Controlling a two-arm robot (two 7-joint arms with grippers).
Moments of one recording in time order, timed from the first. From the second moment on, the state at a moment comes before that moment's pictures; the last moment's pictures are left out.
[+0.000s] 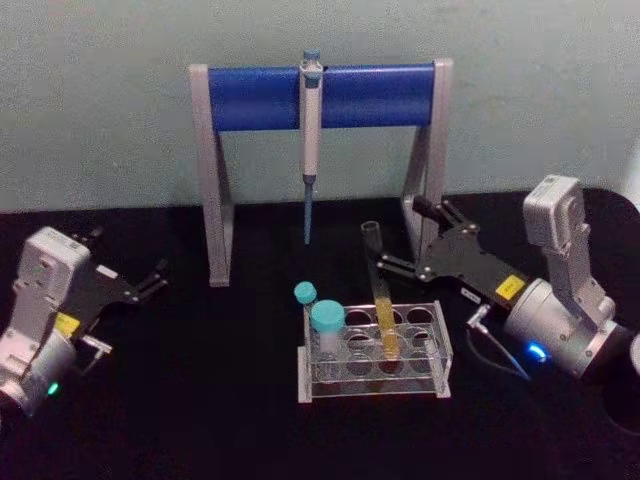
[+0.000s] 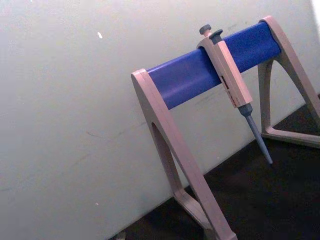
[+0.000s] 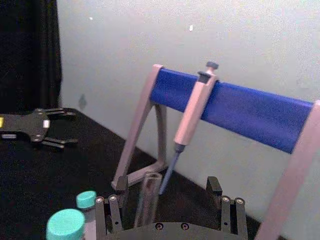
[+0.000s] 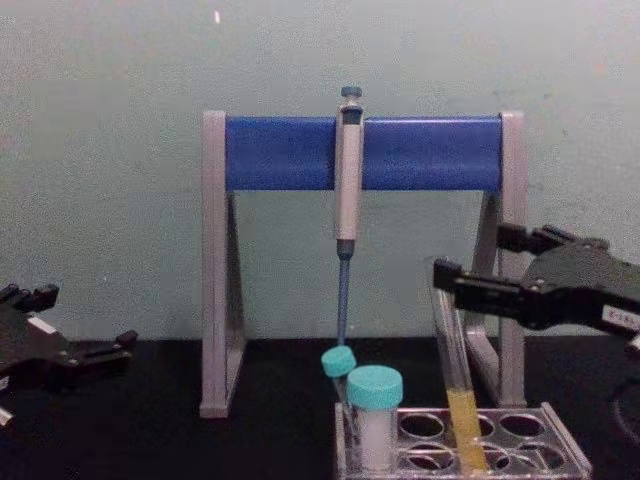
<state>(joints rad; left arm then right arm) -0.20 0.60 0.45 -1.41 -0.25 -0.12 0.03 0.28 0.47 -0.44 -1.45 0.39 -0.15 0.42</state>
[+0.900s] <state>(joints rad) -0.20 0.60 0.45 -1.41 -0.25 -0.12 0.03 0.30 0.43 -0.44 -1.43 0.41 0.02 0.50</state>
